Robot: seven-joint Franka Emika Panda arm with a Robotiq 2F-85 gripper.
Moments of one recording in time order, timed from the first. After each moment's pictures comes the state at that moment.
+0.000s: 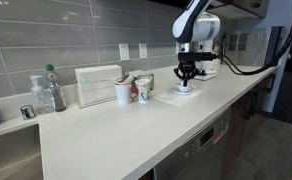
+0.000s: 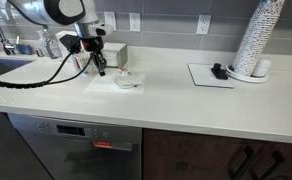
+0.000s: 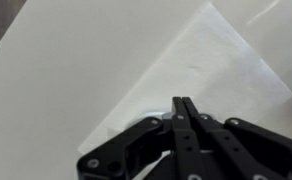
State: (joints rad) arm 0.08 0.09 -0.15 -2.18 -0.03 2.42 0.41
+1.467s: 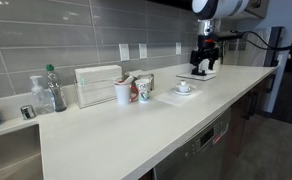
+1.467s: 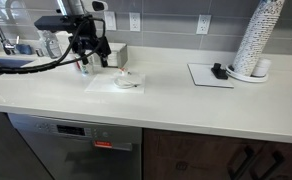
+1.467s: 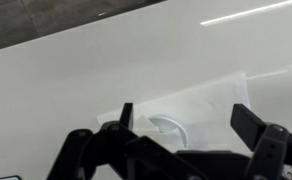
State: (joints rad) arm -0.07 -0.18 -0.09 -2.31 -0.10 2.26 -0.14
